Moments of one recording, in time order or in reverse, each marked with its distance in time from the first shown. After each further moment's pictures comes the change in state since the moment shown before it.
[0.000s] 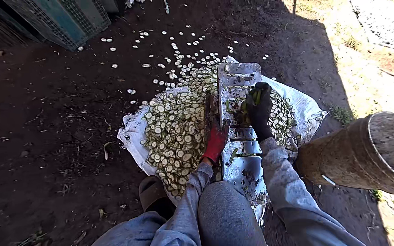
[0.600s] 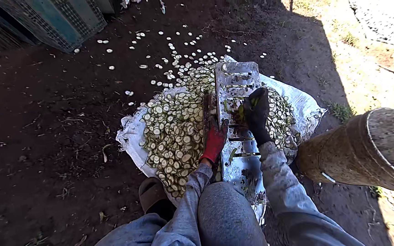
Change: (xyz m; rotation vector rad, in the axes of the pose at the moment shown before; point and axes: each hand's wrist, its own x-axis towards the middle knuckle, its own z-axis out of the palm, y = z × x) left_hand -0.003 0.004 0.000 -0.015 -0.009 -0.002; right_hand -0.021 -0.008 -0.011 -0.092 -0.039 0.000
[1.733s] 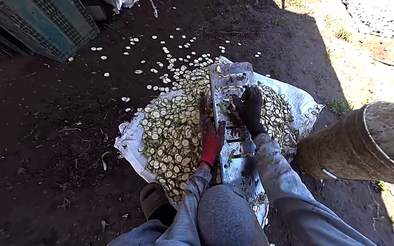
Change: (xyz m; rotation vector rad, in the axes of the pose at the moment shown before) left_hand 0.010 -0.003 0.002 0.011 0.017 0.014; right_hand 0.017 -0.048 -0.025 -0.304 -0.359 0.171
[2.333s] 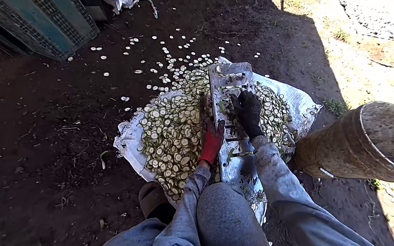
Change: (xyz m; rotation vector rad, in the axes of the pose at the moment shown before) left_hand -0.004 0.004 -0.002 -0.002 0.004 -0.022; right_hand 0.025 0.044 0.054 0.007 0.293 -0.131
